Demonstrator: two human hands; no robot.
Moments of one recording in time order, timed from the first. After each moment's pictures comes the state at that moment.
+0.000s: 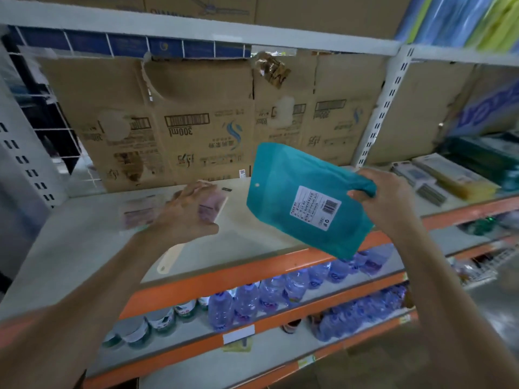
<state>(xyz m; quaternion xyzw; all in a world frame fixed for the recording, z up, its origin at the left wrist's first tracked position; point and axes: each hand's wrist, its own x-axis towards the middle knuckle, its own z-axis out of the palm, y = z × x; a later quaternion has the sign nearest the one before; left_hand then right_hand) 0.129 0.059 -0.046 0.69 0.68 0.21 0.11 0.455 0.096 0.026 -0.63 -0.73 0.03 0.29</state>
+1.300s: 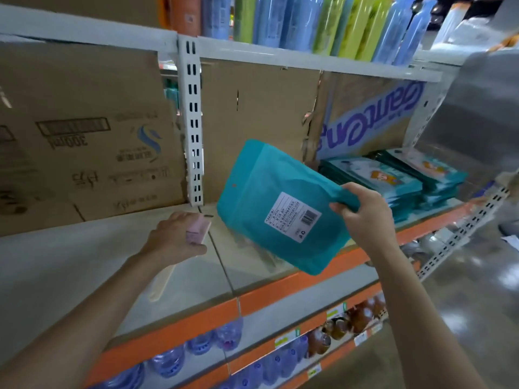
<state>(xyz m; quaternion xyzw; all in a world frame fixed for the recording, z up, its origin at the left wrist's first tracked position) 0.564 0.367 -0.080 0.65 0.70 0.19 0.21 0.878 0.351 0.019 -0.65 -0.66 0.07 0.36</state>
